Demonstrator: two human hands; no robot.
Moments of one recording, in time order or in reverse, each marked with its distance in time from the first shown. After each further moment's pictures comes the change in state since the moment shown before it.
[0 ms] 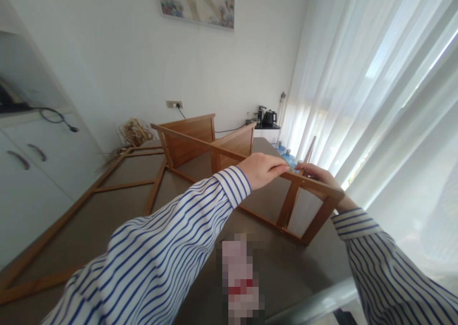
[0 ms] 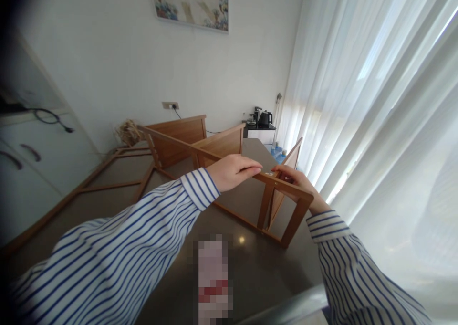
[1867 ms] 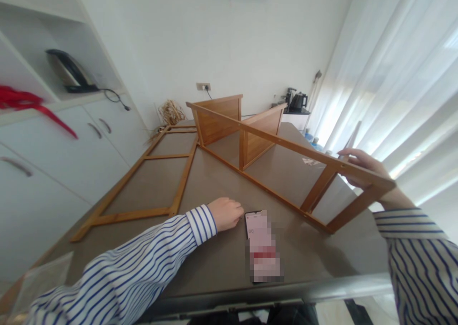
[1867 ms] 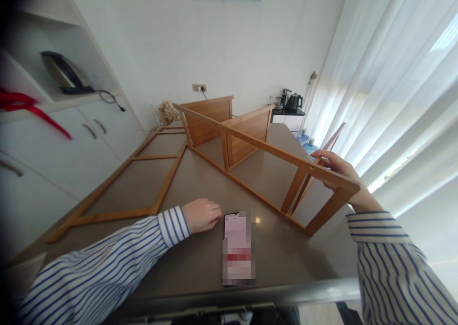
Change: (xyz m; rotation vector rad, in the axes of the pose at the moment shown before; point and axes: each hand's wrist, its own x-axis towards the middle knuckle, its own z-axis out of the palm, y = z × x) left_hand -0.210 -0.024 0.065 0.349 -0.468 -0.185; right_hand -0.015 0.003 -0.016 0.200 -0.039 0.097
